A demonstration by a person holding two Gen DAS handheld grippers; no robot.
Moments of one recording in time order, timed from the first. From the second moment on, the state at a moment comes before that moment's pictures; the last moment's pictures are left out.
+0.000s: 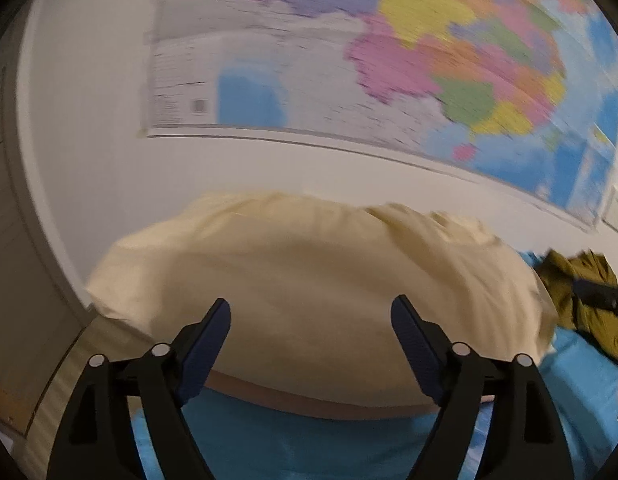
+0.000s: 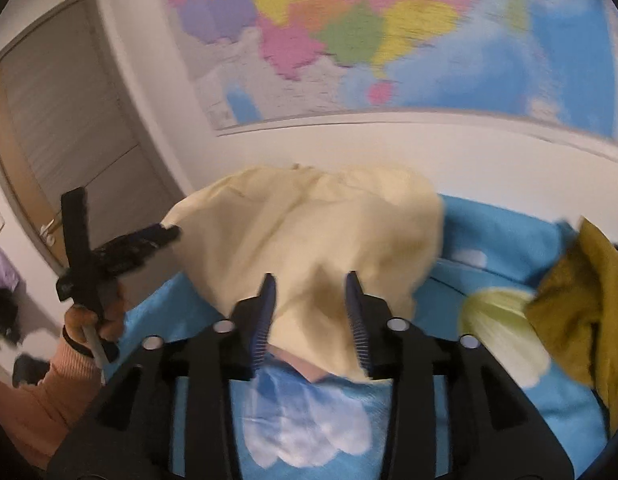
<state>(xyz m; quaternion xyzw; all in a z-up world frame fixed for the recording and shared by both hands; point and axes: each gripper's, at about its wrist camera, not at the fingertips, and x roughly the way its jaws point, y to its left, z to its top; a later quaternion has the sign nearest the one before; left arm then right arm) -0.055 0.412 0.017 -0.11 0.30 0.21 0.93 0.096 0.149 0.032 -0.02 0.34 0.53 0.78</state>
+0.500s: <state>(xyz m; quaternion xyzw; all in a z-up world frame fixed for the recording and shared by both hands) -0.017 0.392 -0.024 -0.08 0.35 0.21 0.91 0.118 0.200 -0.038 -0.03 0.43 0.52 0.74</state>
